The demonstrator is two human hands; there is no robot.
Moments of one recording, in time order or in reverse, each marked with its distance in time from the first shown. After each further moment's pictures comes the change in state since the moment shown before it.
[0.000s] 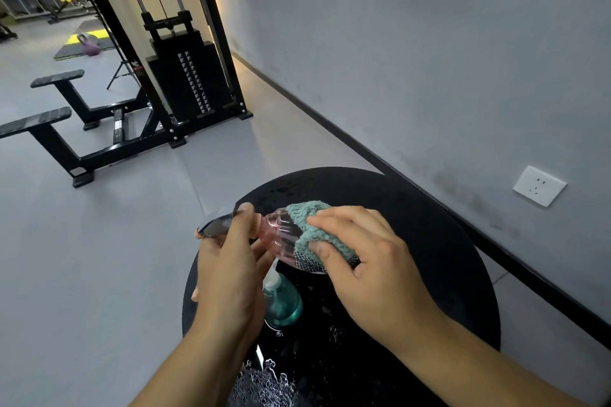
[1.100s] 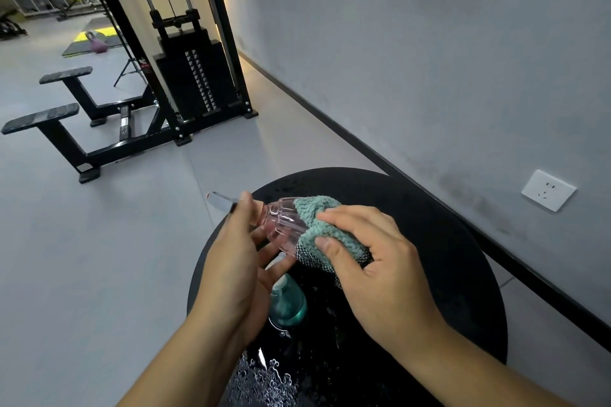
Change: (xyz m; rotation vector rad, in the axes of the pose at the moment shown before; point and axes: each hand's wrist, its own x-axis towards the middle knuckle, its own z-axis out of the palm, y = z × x) left_hand 0.002 0.012 -0.008 0.045 -0.170 -0.125; right_hand -0.003 -0.005 0.006 0.216 0.068 0.112
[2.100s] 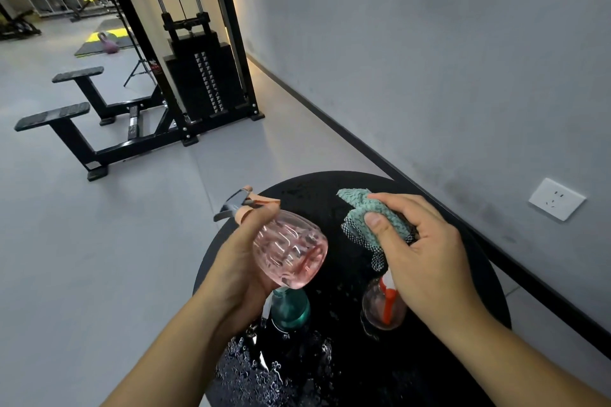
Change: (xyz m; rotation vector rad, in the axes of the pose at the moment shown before) left_hand 0.025 -0.004 -0.025 0.034 -0.197 -0.185; right_hand 0.021 0.015 -0.031 0.018 0.101 0.095
